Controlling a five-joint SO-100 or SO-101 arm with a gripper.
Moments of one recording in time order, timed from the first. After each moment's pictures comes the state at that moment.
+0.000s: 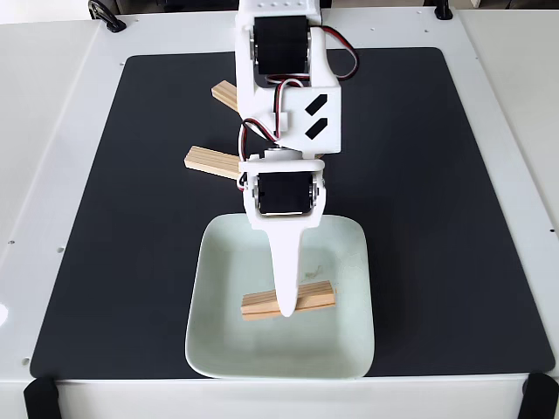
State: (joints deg) arm -10.6 38.8 31.5 45.5 2.7
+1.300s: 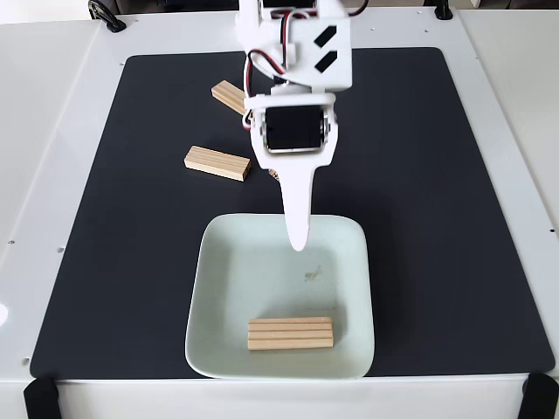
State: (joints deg) arm -12.5 63.9 57.9 45.9 3.3
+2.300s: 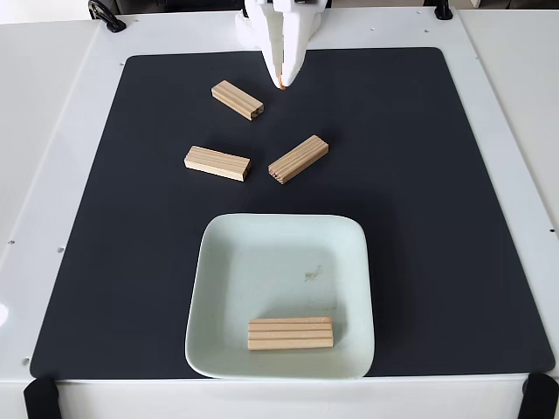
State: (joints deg) arm -11.7 137.5 136.2 54.4 -44.9
